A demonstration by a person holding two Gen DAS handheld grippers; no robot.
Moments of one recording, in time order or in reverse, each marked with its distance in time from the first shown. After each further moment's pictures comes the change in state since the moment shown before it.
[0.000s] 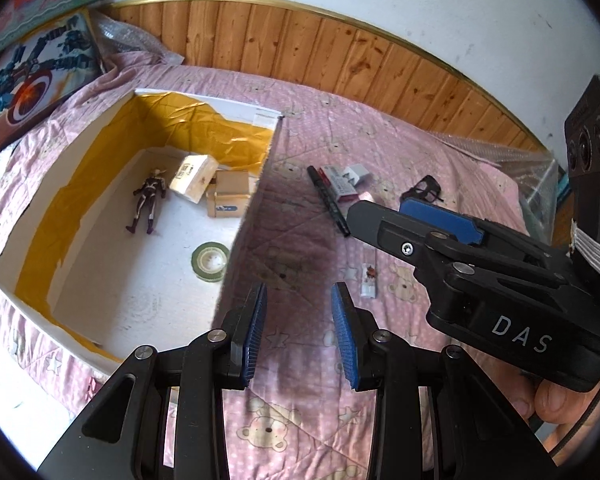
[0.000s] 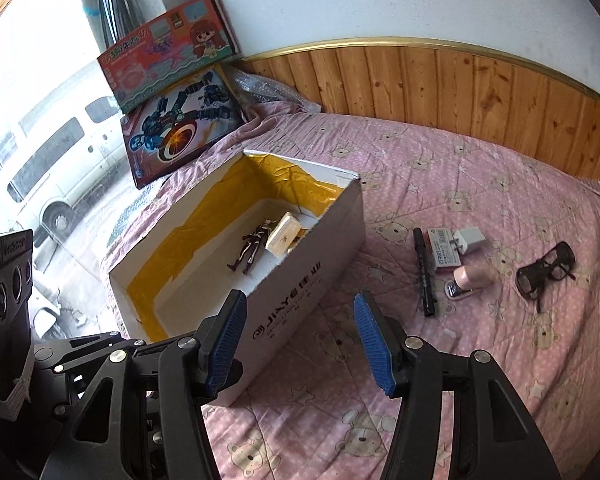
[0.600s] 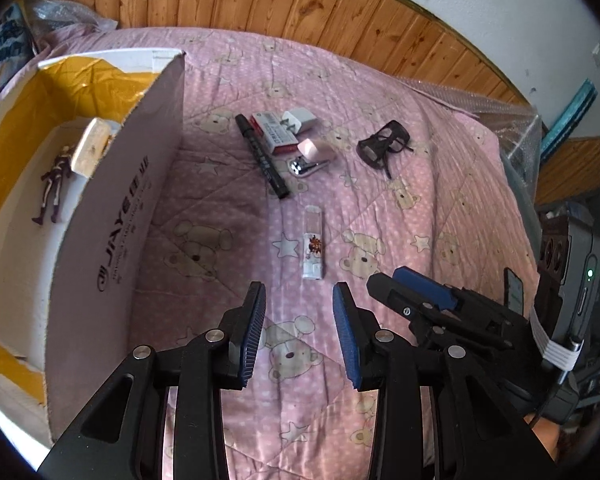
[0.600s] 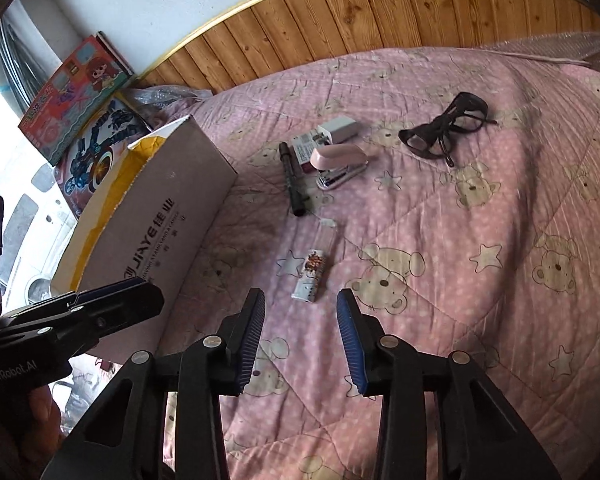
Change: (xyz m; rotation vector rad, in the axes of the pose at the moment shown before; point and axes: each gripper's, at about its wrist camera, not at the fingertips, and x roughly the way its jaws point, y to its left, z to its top) left arm 0.083 -0.055 0.003 0.045 0.176 -0.099; right arm 0.011 -0.126 -0.092 0.300 0.069 -0.098
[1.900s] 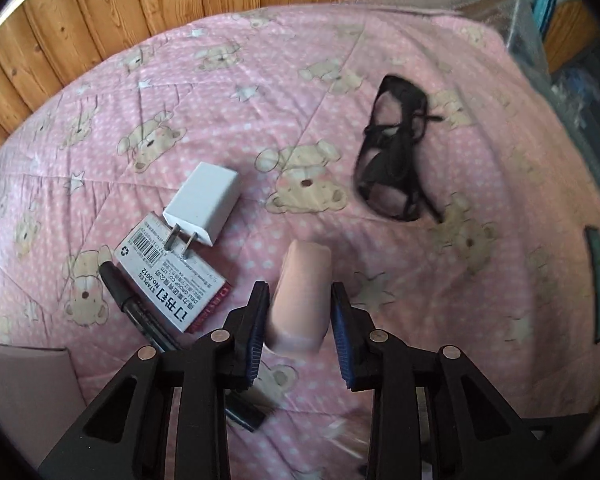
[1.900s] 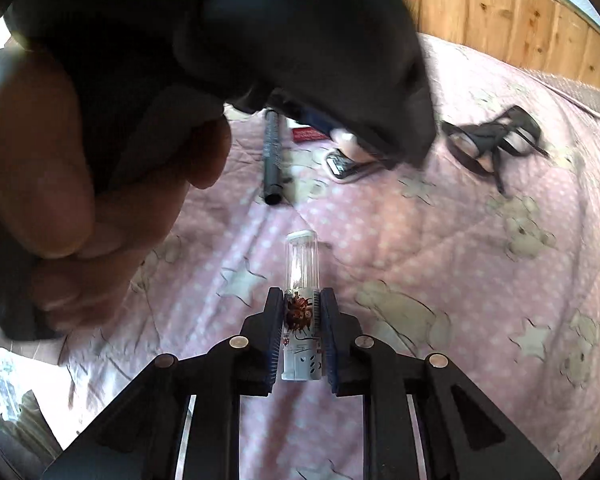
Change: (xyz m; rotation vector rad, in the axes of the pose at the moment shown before) left arm 0.185 -0.063 0.128 0.471 0.157 0.094; right arm 0.076 0.007 0.009 -0.202 0.090 -0.146
